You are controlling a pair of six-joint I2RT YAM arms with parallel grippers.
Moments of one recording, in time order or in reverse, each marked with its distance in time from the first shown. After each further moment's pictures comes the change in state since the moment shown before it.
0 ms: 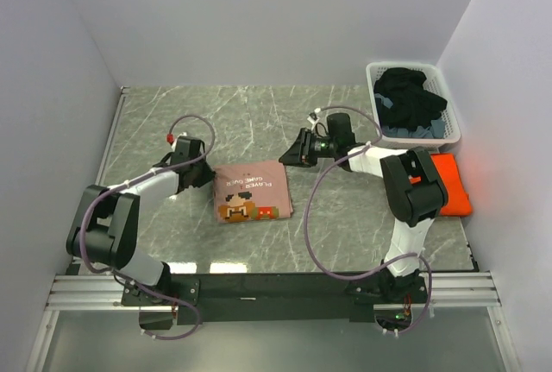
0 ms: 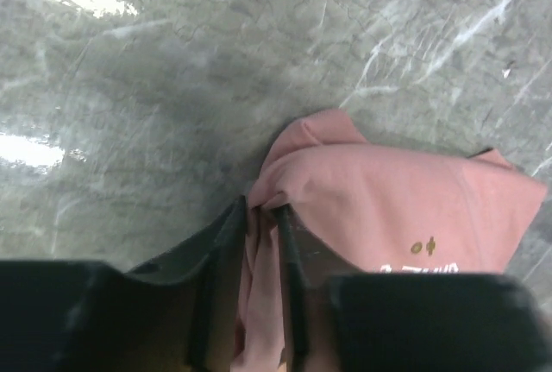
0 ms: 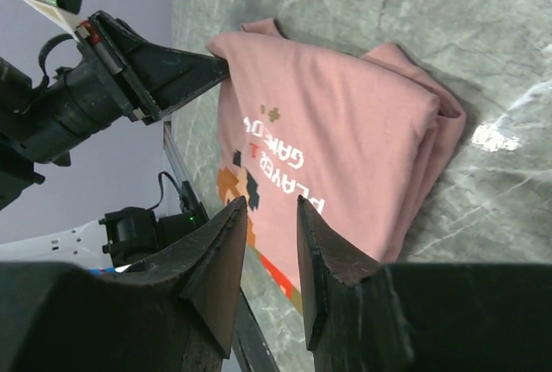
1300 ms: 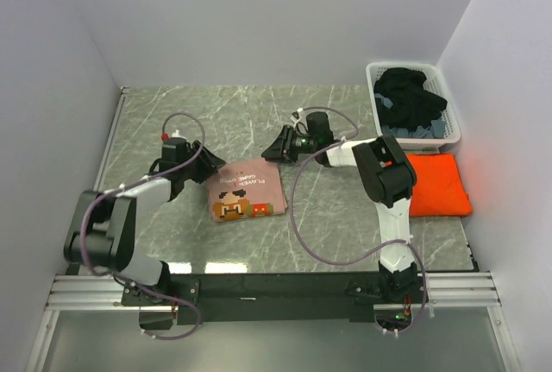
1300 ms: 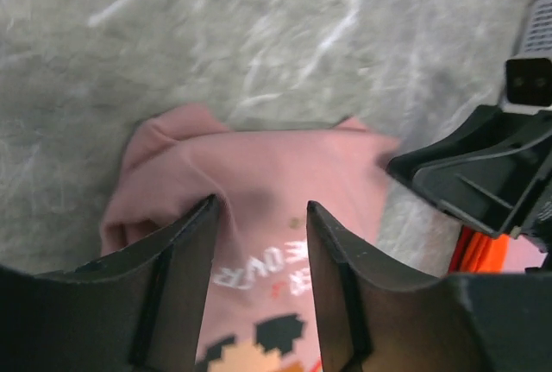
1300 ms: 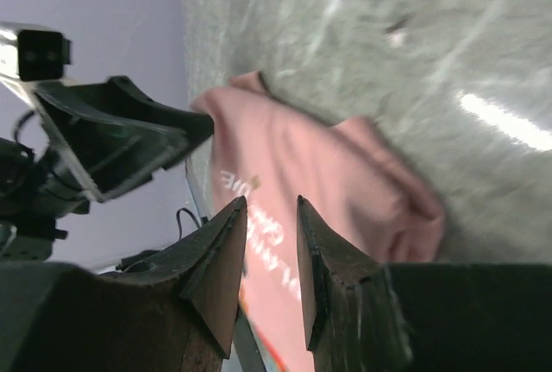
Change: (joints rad) left arm 0.094 -0.061 -0.103 0.308 0.280 -0.072; right arm 0.070 0.272 0.196 0.158 0.020 0.180
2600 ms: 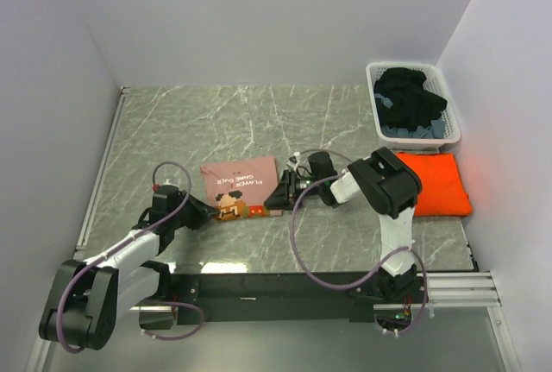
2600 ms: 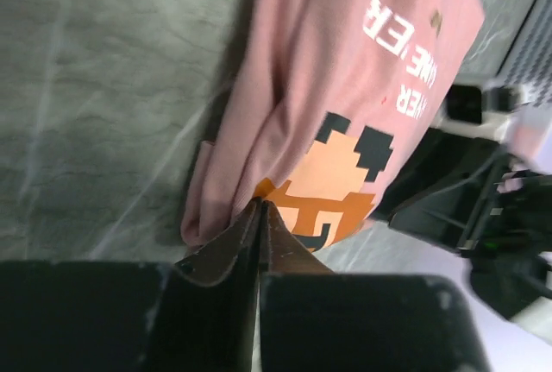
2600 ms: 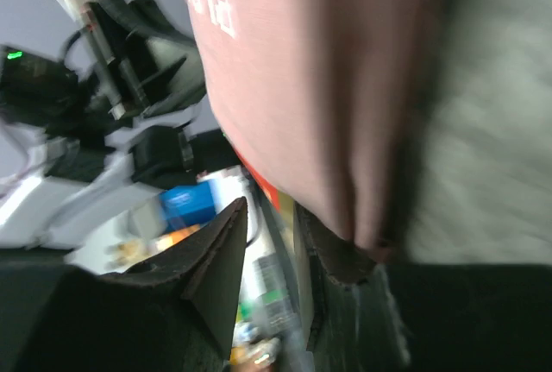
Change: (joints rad) left arm -0.020 -0.409 -0.462 -0.069 0.058 -0.210; right arm 0.112 -0.130 -0.470 0.282 -0.142 0.124
